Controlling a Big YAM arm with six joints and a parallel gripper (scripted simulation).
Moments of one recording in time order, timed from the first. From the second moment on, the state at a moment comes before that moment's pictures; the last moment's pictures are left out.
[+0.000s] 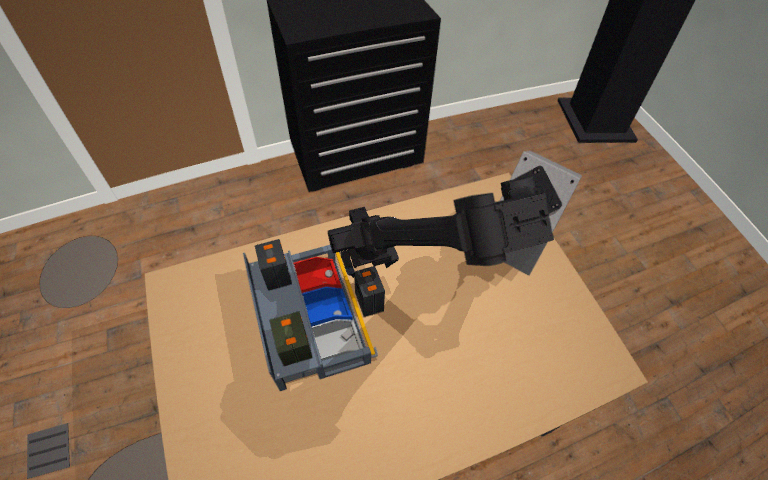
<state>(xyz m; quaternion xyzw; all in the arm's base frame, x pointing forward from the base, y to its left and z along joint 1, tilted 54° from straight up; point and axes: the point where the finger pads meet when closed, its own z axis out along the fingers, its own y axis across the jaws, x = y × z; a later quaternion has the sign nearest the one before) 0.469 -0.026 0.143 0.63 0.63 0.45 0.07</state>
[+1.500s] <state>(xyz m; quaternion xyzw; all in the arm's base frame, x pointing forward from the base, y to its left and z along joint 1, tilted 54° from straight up) 0.485 -0.012 0.121 0.64 0.63 0.44 0.06</state>
